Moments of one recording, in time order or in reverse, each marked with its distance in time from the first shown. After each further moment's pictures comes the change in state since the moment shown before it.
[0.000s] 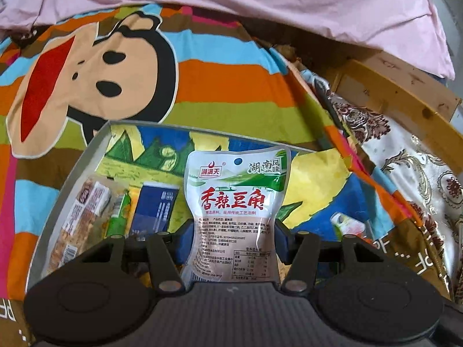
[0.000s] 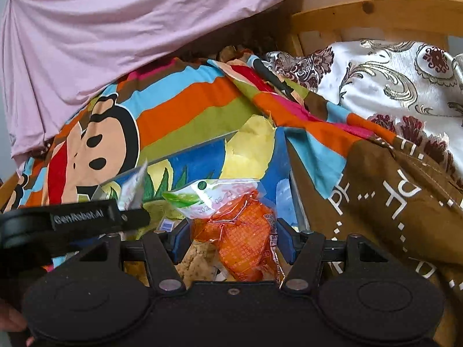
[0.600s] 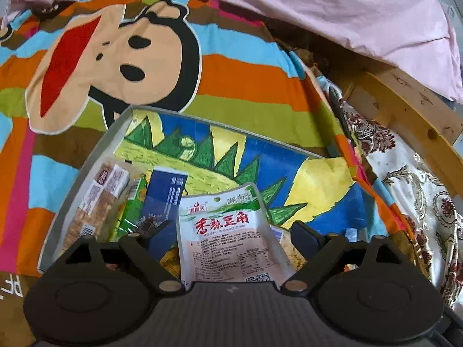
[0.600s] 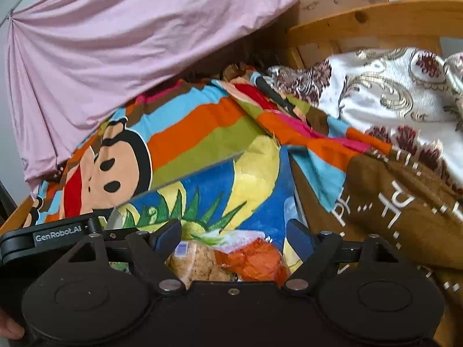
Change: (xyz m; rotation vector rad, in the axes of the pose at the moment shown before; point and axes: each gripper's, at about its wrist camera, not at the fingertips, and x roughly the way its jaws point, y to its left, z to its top) left arm -0.022 0.020 0.006 -0.102 0.026 -0.010; right arm -0.022 -0.005 0.010 0.062 -0.065 0.053
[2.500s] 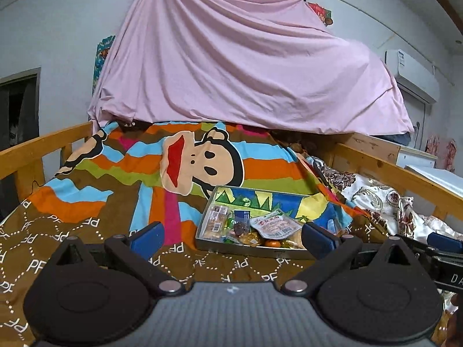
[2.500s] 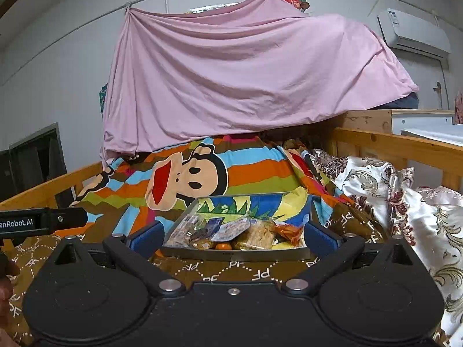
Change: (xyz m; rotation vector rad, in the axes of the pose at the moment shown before) left arm -0.315 0.049 -0.163 0.155 -0.452 0.109; right arm -0.293 0.076 -0.104 -0.360 -0.225 0.094
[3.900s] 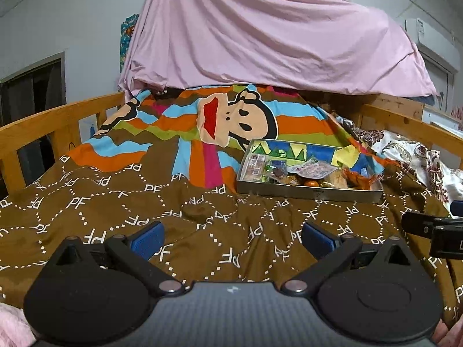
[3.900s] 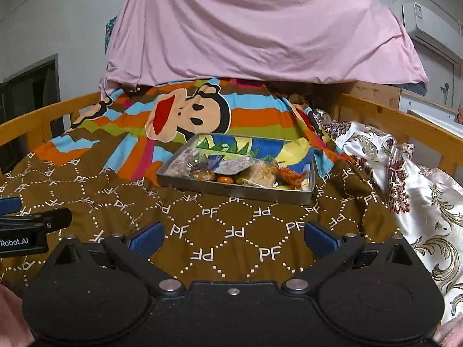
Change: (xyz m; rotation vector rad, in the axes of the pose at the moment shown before) left arm -0.022 0.029 -0.070 0.026 0.112 0.124; right arm 0.000 0.046 -0.043 -0.152 0.220 -0.069
